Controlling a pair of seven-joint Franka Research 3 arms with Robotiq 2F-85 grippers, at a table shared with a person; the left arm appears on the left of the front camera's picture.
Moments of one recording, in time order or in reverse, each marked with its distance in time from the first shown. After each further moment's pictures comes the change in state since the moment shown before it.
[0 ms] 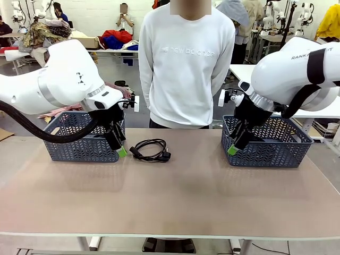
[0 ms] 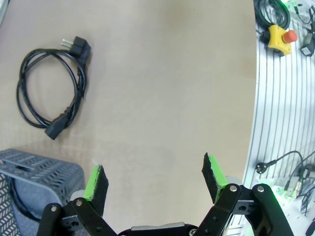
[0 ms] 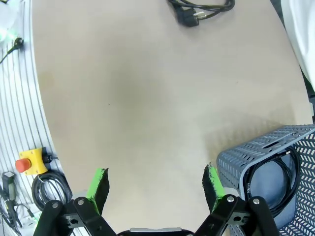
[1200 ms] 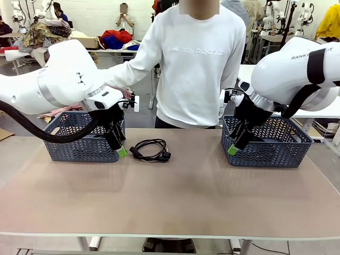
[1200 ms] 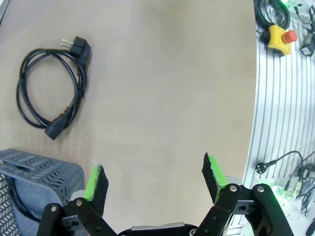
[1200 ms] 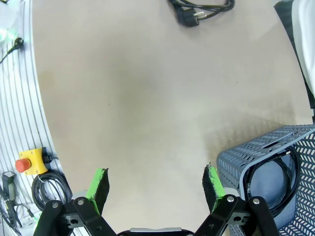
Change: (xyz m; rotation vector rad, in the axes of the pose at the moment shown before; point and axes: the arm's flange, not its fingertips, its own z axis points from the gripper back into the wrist) left arm 0.000 0.000 0.000 0.000 0.000 0.000; right arm 0.000 0.000 0.000 0.000 0.000 0.000
